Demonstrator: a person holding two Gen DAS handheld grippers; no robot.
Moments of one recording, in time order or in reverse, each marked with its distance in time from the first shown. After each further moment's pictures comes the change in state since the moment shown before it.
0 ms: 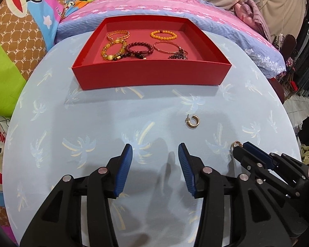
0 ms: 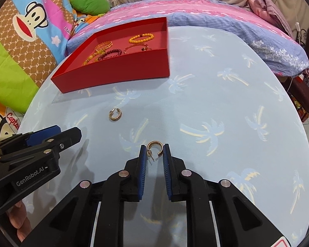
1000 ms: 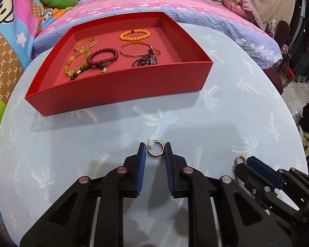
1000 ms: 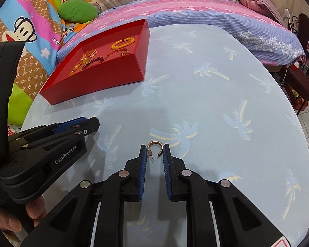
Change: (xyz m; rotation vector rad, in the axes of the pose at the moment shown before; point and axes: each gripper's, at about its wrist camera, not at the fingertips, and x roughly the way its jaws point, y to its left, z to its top) left arm 0.040 -0.049 0.026 0.095 0.009 -0.005; right arm 0.001 -0.032 0.003 0.078 -0.006 0.003
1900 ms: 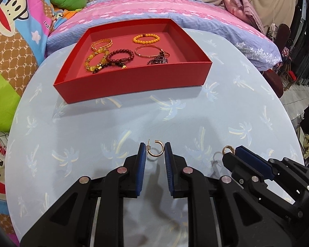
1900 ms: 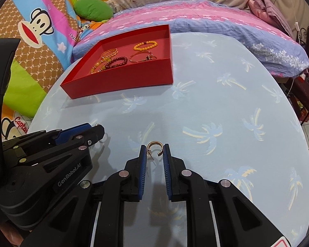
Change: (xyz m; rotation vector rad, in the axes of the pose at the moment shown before) left arm -0.040 0.016 -0.023 -0.020 -0.024 0.024; right arm -0.019 0.036 -0.007 -0.077 -0.030 0.039
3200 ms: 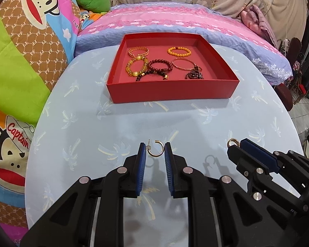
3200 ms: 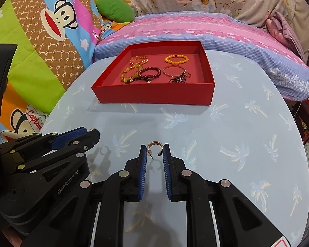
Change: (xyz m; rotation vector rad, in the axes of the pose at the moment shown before) left arm -0.039 0.052 -0.007 -0.071 -0.053 0.080; right arm -0.015 0.059 0.014 -0.112 -0.045 0.030
